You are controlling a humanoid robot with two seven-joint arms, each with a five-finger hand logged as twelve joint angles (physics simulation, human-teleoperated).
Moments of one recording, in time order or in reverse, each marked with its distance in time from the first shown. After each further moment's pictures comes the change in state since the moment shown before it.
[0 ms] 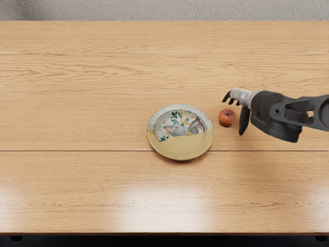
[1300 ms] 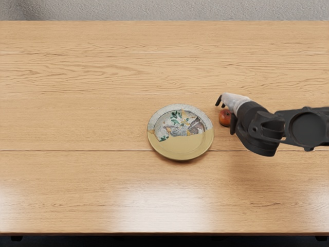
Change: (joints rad) left arm 0.000 0.000 0.000 0.000 0.000 0.000 0.000; right arm -0.079 0.150 -0.054 -0.109 -0.069 -0.144 -0.005
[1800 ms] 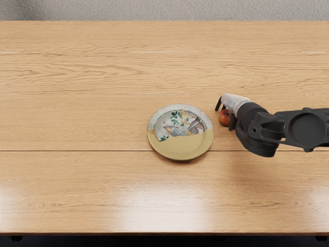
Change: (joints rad) left arm 0.000 0.000 0.000 0.000 0.000 0.000 0.000; right arm -0.009 0.000 0.007 0.000 0.002 -0.004 0.000
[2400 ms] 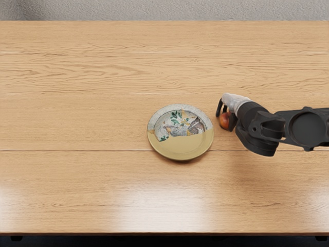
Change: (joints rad) left arm 0.000 0.000 0.000 0.000 0.000 0.000 0.000; right arm 0.001 -0.003 0.006 -0.004 0.010 0.001 0.000
